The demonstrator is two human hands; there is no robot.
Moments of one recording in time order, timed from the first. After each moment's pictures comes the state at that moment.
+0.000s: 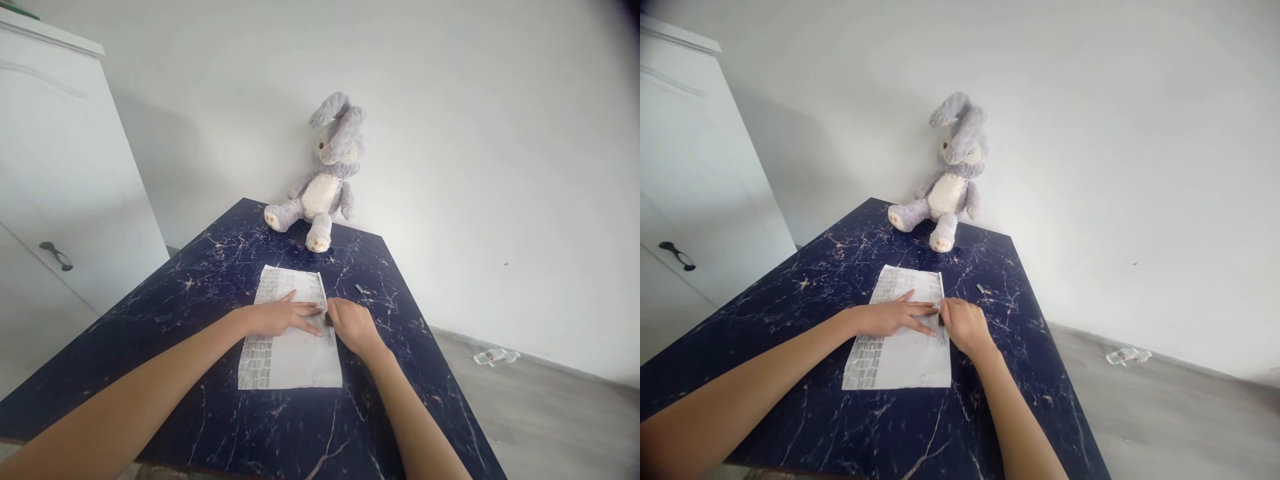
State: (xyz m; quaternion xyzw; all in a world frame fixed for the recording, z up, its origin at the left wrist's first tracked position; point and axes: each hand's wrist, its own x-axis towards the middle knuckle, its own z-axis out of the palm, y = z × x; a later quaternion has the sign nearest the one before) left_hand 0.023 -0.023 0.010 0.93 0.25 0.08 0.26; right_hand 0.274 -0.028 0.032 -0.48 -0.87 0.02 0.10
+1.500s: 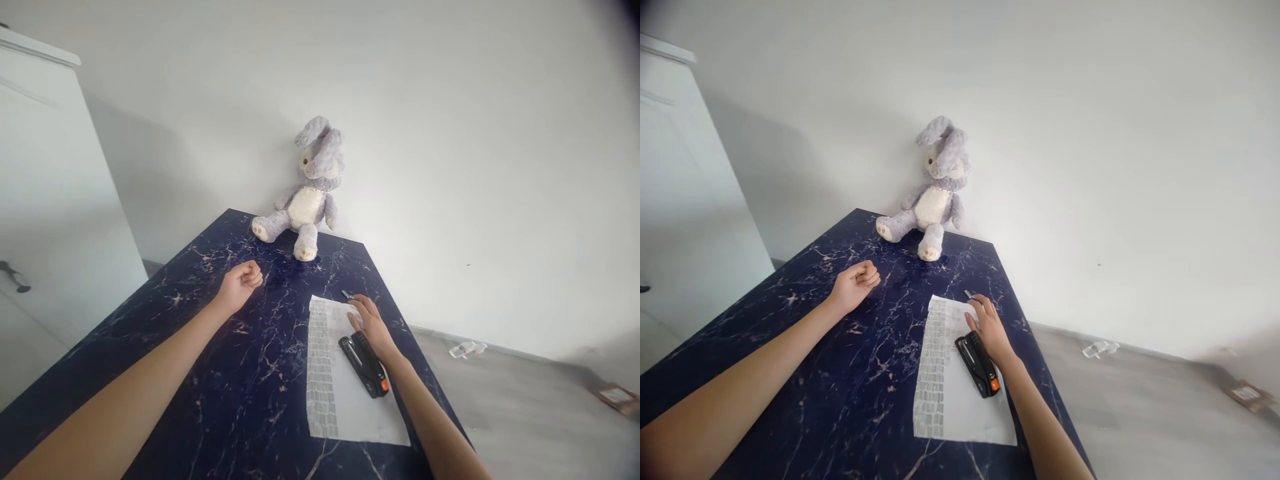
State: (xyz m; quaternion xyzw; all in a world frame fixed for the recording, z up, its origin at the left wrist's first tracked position) left_hand -0.035 0.022 0.006 0.39 0.17 0.64 0.63; right_hand 0.368 -0.008 -0.004 -0.55 -0.81 0.04 0.22
